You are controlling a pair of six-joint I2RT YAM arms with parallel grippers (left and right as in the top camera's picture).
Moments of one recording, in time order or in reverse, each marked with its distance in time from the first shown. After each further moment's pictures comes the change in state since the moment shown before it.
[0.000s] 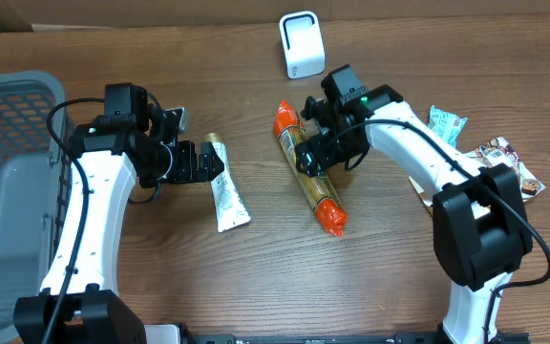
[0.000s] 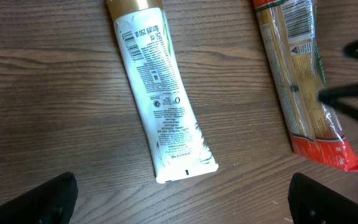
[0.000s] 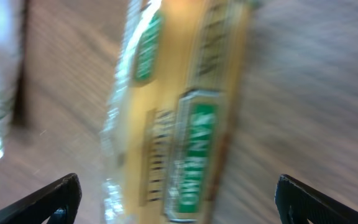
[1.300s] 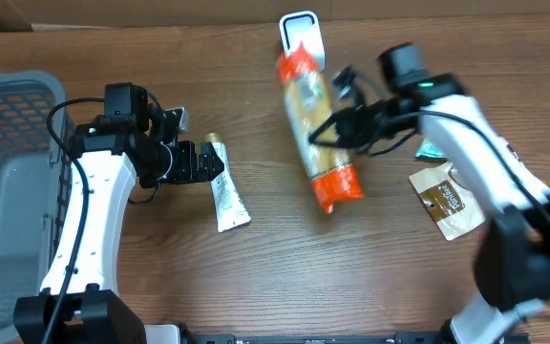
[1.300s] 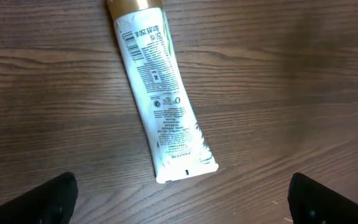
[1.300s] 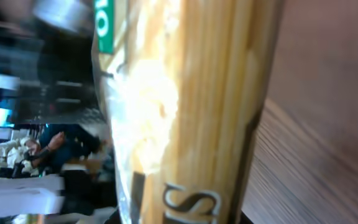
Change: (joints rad) left arm 0.000 0.000 0.000 0.000 0.000 0.000; right arm -0.206 -0.229 -0.024 0.017 -0.646 0.005
